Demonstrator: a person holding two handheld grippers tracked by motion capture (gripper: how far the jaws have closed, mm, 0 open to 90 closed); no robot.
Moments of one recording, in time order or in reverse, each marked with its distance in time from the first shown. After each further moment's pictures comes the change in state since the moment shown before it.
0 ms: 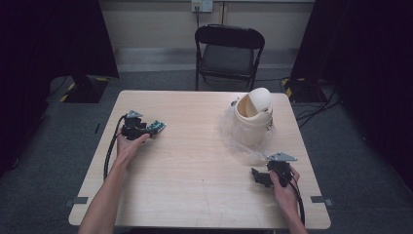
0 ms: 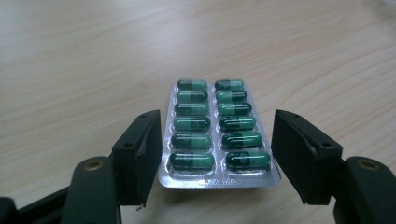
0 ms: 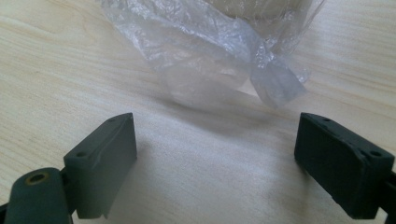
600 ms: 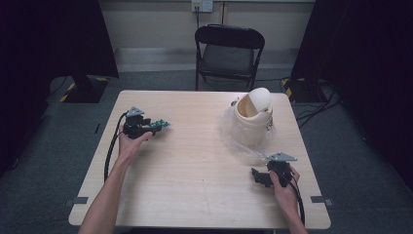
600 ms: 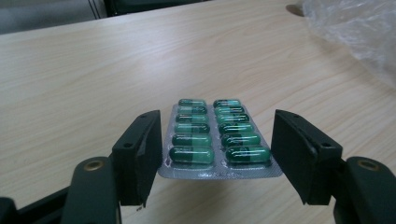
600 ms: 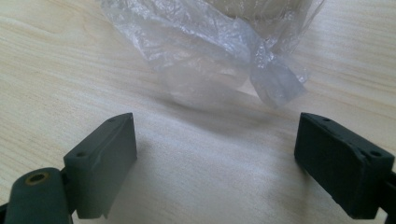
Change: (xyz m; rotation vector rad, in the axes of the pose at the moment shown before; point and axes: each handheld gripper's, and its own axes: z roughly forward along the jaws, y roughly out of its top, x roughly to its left) left arm -0.023 0.017 -0.019 -0.089 -0.057 0.023; right arm 0.000 0.000 0.000 0.000 0.000 0.000
